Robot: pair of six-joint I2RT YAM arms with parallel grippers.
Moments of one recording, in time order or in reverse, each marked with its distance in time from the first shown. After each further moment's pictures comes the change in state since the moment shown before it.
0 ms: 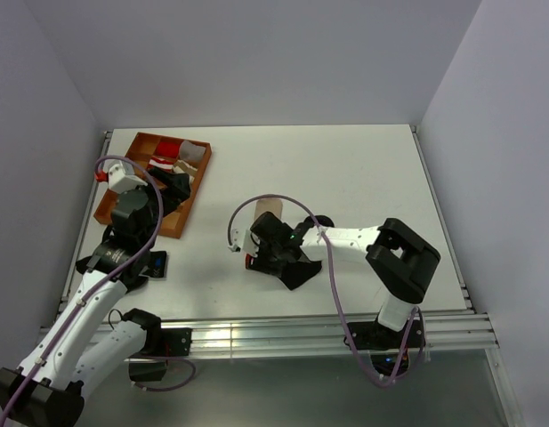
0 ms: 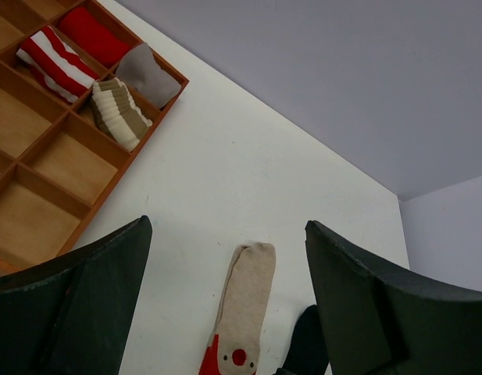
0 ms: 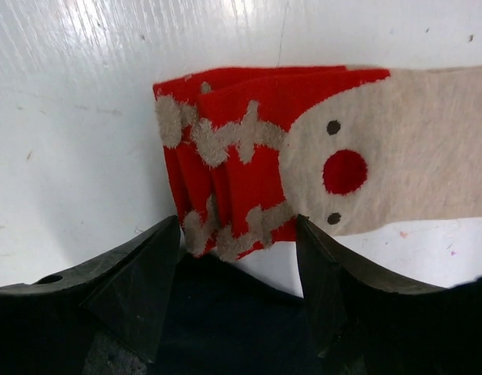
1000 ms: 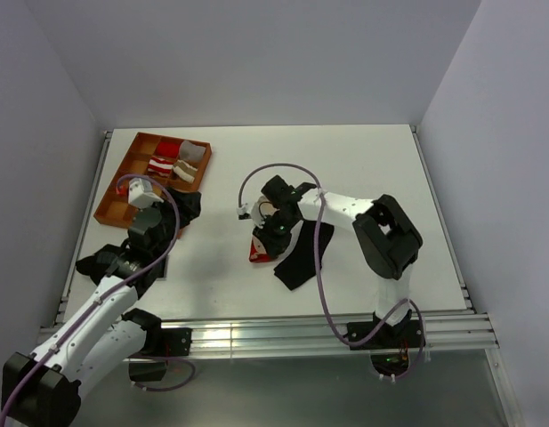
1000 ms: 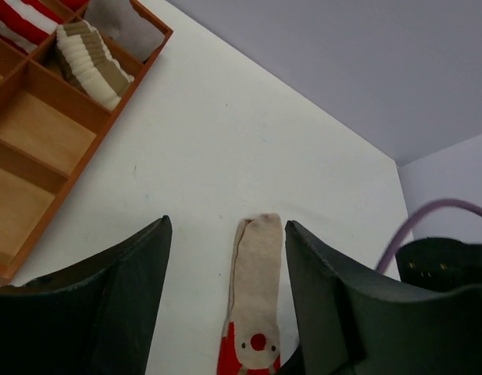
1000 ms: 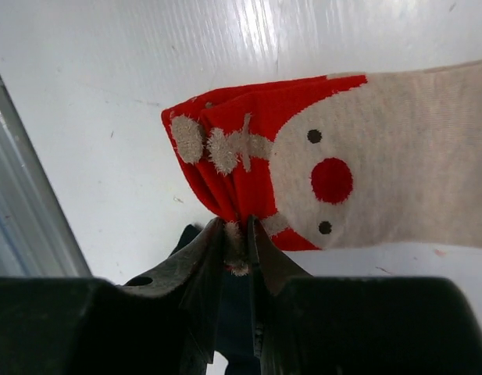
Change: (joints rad) left arm -0.031 -0.002 -0.235 0.252 0.059 0.000; right arm -0.222 0.152 0.301 -0.361 -0.448 0.011
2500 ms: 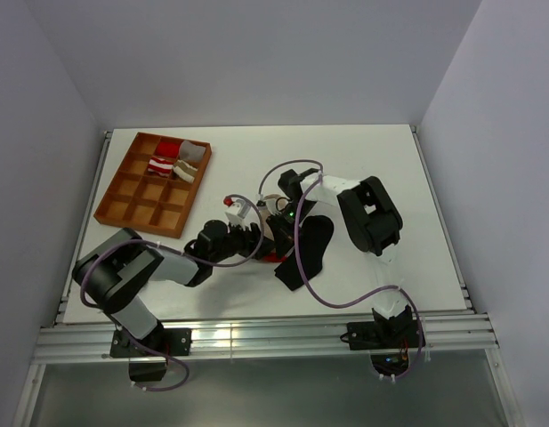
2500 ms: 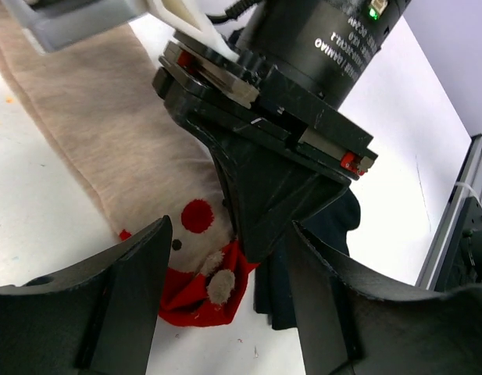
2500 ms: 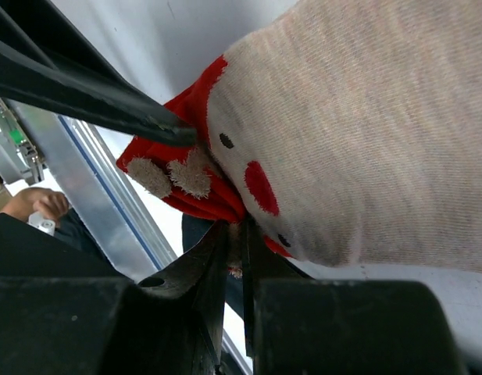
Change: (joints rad) left arm -0.327 0.828 -0.094 0.790 0.504 0.203; right arm -0.204 0.300 0.205 -0.298 -0.250 0.149
